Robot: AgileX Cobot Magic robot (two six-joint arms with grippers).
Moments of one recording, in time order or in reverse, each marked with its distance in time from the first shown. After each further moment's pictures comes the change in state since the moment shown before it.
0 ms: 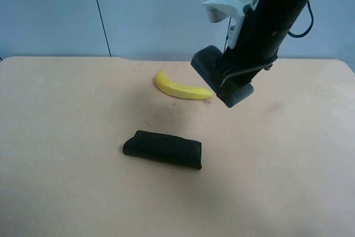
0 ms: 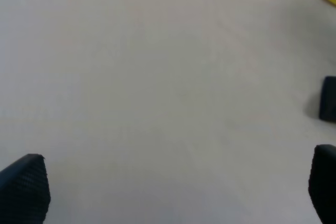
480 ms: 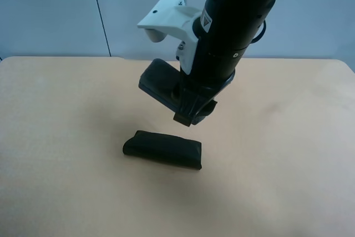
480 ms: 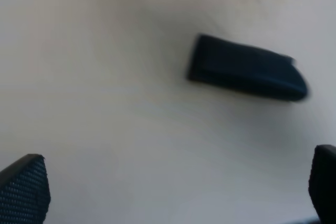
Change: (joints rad) left arm 0.000 0.570 -0.251 -0.357 0.063 0.050; right arm 0.272 0.000 0.000 -0.085 -0.071 -0.079
